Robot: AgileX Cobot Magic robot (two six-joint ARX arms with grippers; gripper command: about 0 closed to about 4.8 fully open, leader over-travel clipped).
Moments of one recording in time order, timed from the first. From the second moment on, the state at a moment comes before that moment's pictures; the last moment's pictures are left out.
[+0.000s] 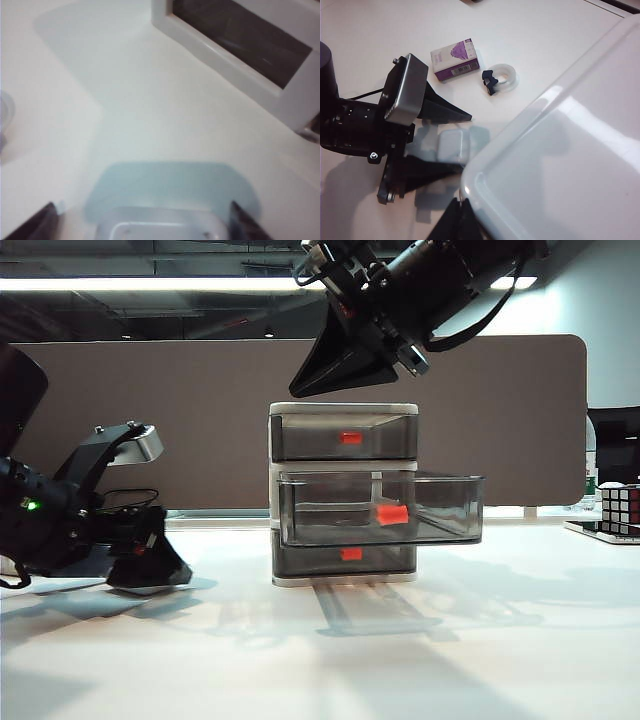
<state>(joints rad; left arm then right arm) -0.29 1.70 0.43 0.75 0.27 0.13 0.55 1.57 1.13 -0.14 -0.45 -0.06</state>
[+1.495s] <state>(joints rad) -0.29 1.36 0.42 0.49 0.28 0.12 0.54 1.57 1.13 -0.15 -0.45 -0.05</state>
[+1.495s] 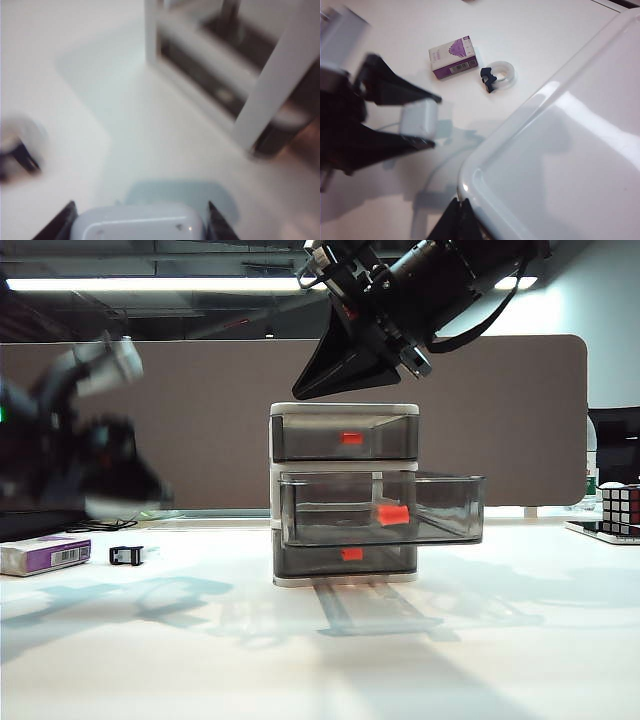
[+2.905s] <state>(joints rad) -0.77 1.35 0.66 0.43 0.23 0.03 0.43 1.60 1.19 -0.06 -0.38 -0.05</state>
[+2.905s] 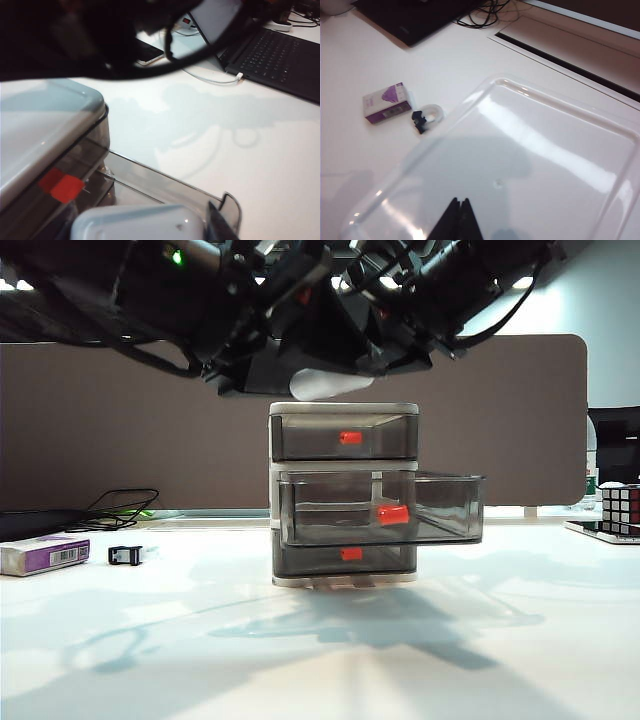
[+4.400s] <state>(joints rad) -0.79 1.43 0.67 0.43 0.23 0.01 0.43 1.66 1.19 -0.07 -0.40 -0.05</state>
